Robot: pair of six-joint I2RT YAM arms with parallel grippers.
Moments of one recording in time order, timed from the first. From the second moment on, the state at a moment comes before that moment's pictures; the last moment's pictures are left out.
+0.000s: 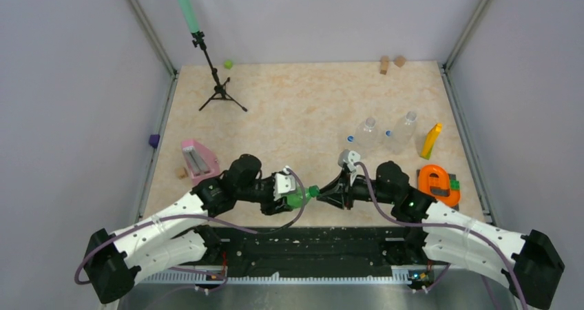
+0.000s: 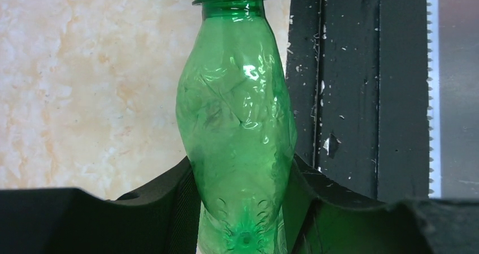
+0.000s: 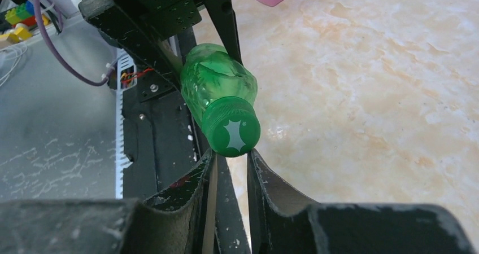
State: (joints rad) left arm -0.83 0.89 0.58 -0.33 0.54 0.39; right arm 0.87 0.79 0.37 0.24 -0.47 0.18
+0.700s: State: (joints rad) left arm -0.99 0.91 0.59 -0.20 0.16 0.52; right arm 0.88 0.72 0.38 0.27 -0.17 0.55
